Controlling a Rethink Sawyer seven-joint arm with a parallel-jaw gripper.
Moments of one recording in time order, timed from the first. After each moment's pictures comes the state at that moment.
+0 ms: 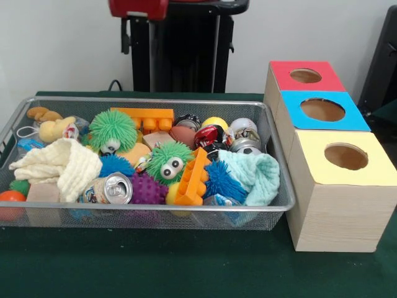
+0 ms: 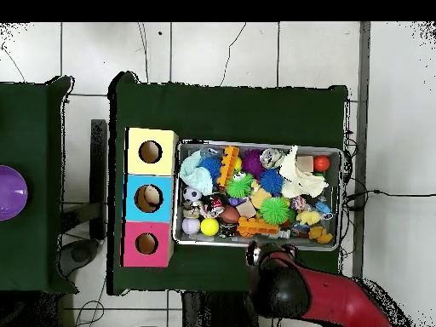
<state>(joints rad) -0.73 -1.01 0.21 2.17 -0.38 0.37 1.55</state>
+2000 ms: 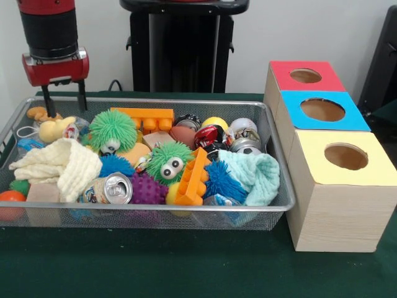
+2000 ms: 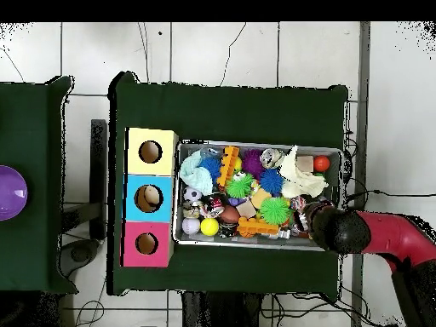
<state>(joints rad) -1.04 -0.67 0.56 1.76 -0.71 0.66 1.25</state>
